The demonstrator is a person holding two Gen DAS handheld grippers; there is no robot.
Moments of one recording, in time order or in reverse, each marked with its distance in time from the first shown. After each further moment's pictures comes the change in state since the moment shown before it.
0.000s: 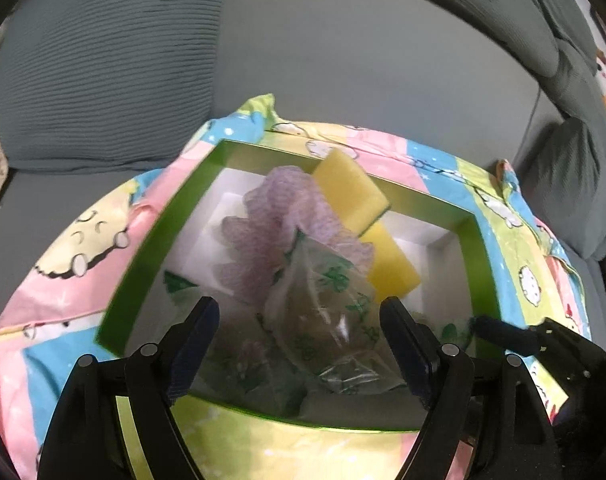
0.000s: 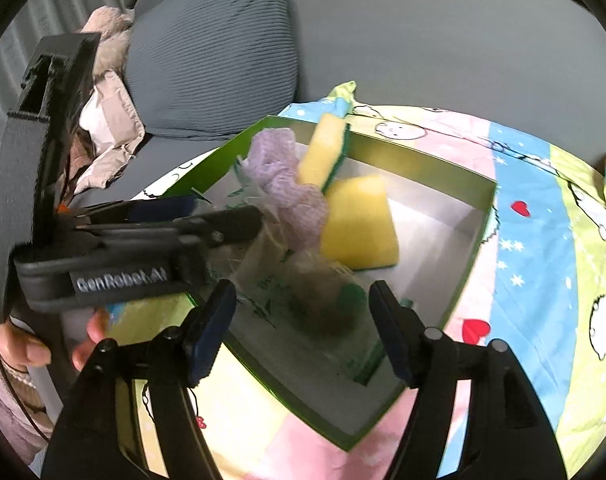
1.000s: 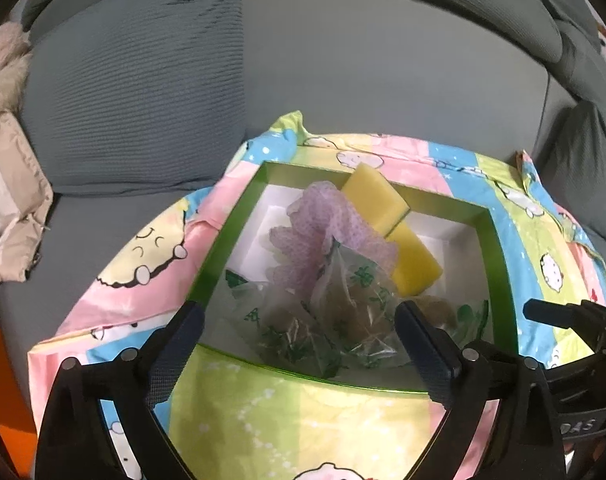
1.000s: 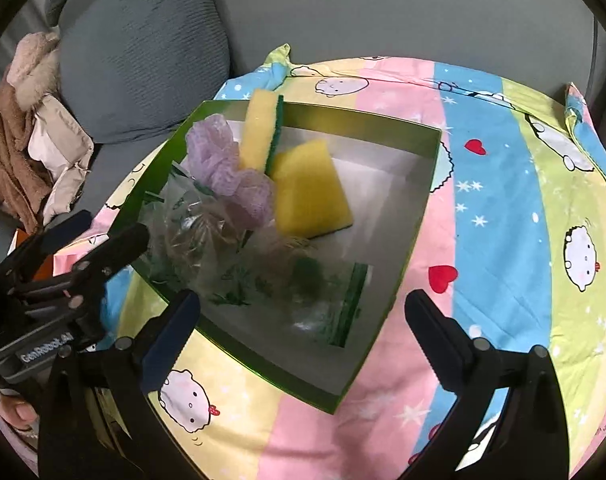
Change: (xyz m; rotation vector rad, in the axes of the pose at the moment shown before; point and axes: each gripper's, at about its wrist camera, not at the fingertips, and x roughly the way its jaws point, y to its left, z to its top) left arm -0.041 0.000 0.000 0.061 -0.026 0.130; right arm -0.013 -0.014 0.011 0.201 0.179 -0.124
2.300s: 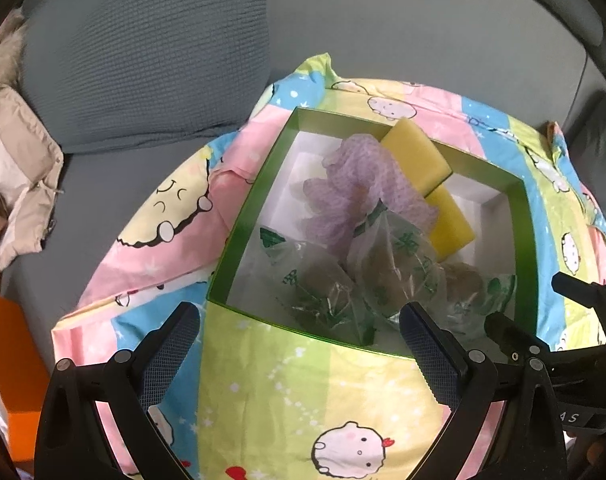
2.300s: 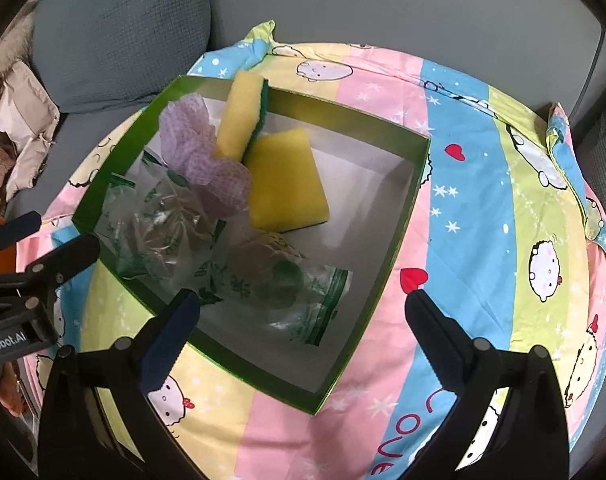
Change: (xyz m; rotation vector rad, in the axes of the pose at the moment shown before) left arm 0.016 0.017 0.015 -0.012 0.258 0.070; right arm 0.010 0.012 0.015 -0.065 0.105 -0.156
